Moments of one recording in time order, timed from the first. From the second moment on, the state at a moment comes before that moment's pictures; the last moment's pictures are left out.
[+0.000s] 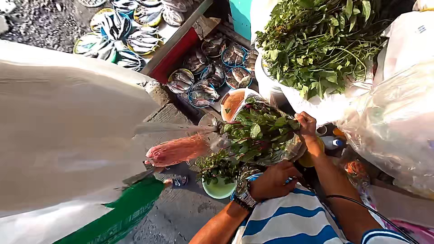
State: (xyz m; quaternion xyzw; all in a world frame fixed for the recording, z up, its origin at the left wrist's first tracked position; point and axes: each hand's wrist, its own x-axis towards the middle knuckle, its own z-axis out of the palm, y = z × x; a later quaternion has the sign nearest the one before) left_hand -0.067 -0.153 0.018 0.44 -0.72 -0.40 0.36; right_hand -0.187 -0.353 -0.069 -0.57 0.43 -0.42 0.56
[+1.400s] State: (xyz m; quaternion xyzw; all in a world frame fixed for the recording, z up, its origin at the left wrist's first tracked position) left_hand -0.081 -0.229 0.025 0.57 -0.78 -0.15 0.19; right_hand -0.221 -0.254 0.005 -0.69 0.49 -0.45 0.30
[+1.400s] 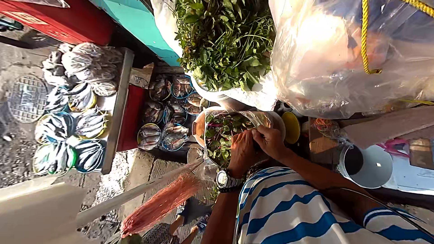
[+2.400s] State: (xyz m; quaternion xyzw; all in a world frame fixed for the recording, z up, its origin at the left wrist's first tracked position) left_hand 0.005 -0.186 0.066 0.59 -0.49 -0.32 0.56; right_hand -0.314 -0.258 -0.011 -0.64 0.56 -0.08 0.51
